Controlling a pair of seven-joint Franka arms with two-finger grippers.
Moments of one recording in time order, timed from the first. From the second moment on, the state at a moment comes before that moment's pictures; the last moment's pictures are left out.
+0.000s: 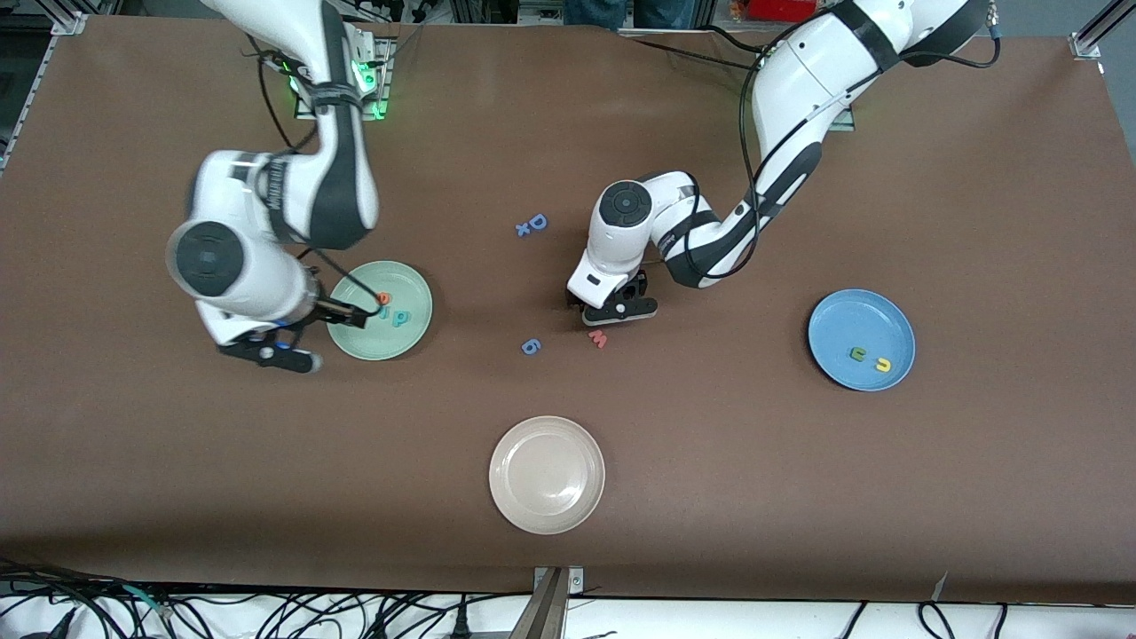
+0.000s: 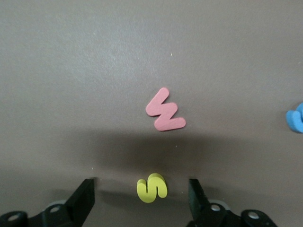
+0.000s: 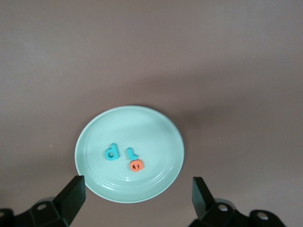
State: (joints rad) left arm -0.27 0.79 -0.52 -1.74 0.55 2.45 -1.26; right arm 1.06 0.62 -1.05 -1.61 0.48 1.77 0.12
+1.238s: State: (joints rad) left arm -0.26 0.79 -0.51 -1.71 0.55 2.40 -1.26; right arm 0.56 0.29 -0.50 -1.50 0.13 1.69 -0.01
